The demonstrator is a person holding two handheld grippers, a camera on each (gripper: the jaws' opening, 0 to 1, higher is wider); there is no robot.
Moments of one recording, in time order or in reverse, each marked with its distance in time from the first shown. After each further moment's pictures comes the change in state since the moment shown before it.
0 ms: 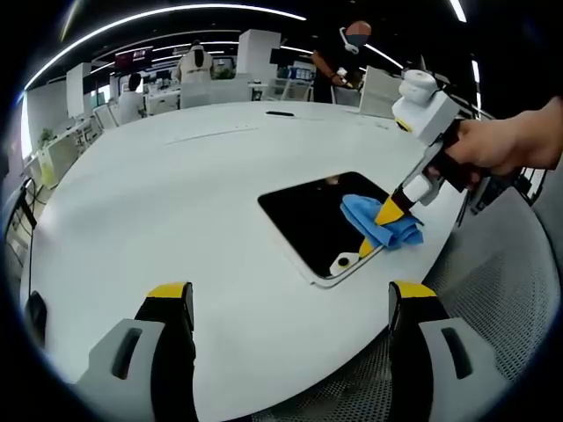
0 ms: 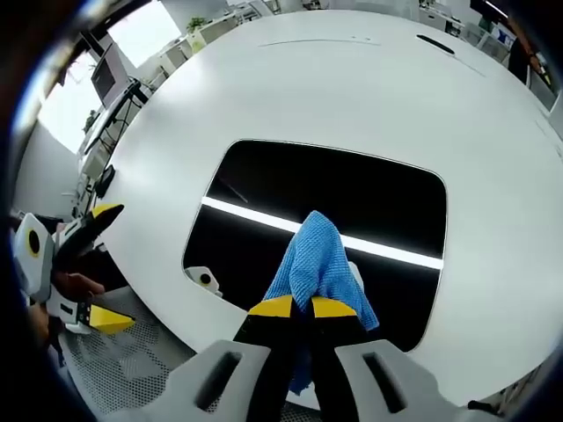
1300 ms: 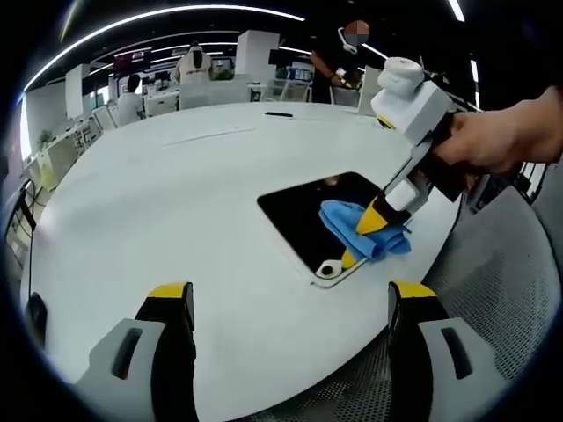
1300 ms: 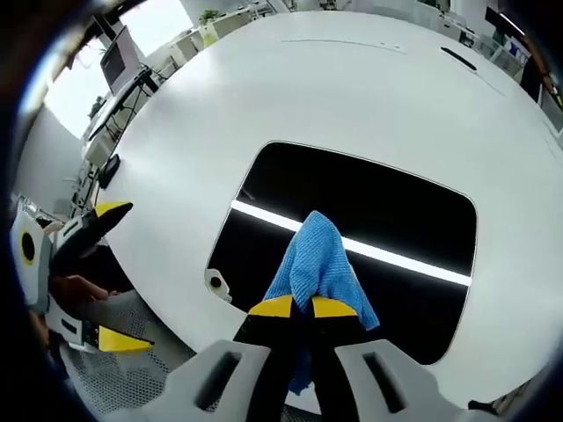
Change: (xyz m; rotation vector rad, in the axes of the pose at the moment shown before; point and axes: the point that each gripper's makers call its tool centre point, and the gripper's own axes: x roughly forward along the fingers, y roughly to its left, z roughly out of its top) left arm 0.001 0.000 0.000 0.005 -0.004 -0.003; right arm 0.012 0.035 0.012 -0.068 0.014 0.004
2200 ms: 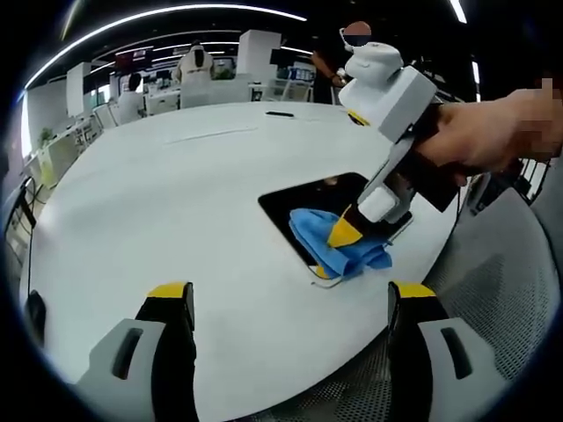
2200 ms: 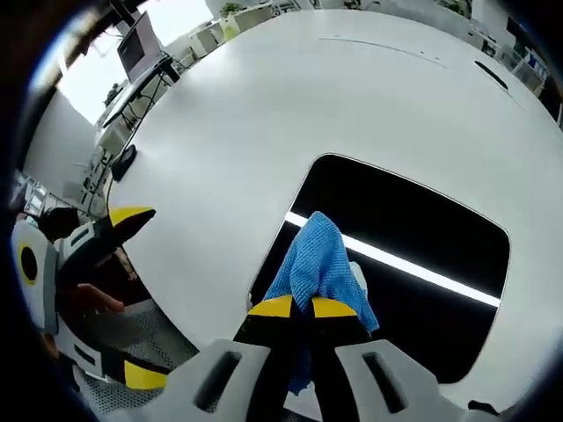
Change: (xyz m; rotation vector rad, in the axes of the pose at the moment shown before) left arm 0.004 0.003 -0.003 -0.009 0.001 -0.001; right arm 0.013 0.040 0.018 -0.067 0.010 0.059
